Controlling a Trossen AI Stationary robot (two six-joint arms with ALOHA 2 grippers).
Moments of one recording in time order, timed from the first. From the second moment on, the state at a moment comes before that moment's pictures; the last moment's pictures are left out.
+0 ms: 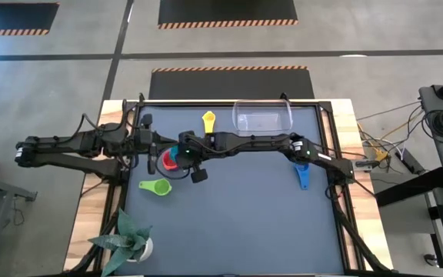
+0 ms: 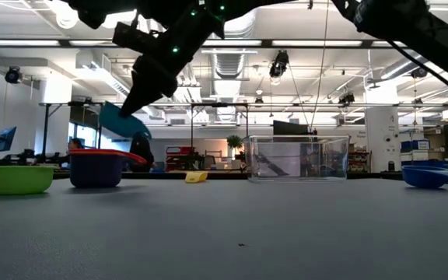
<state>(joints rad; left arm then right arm) 0.00 0.67 0.76 -0.31 -0.20 0.08 -0.05 2.43 2.35 -0.70 0.03 -0.52</state>
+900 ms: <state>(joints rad) 0.00 0.67 0.76 -0.31 -0.20 0.08 -0.05 2.44 2.21 -0.43 0.02 -0.52</state>
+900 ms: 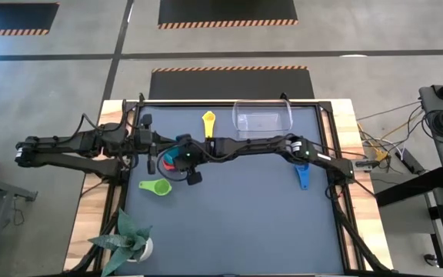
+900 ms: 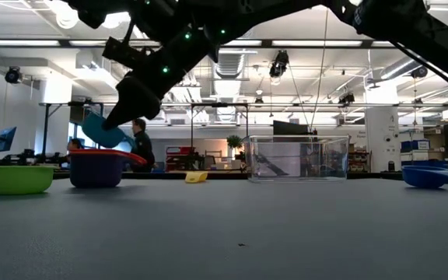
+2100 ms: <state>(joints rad) 0.00 0.68 0.76 -0.34 -0.23 0.04 -0.03 2.32 2.20 -0.69 0.09 -0.52</state>
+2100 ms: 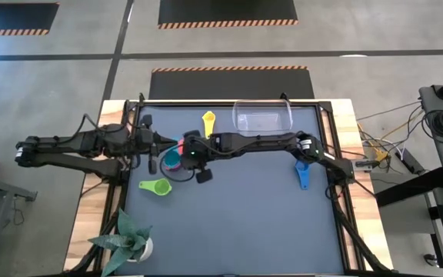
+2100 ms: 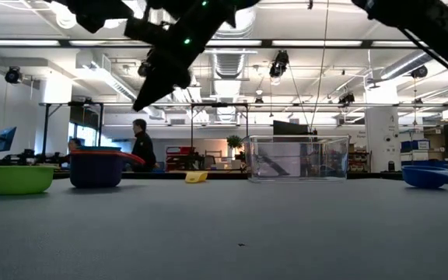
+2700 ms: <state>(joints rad) 0.07 0.84 0.79 -0.54 -0.44 -0.12 -0.02 2.25 2.05 -0.93 0.11 -0.37</state>
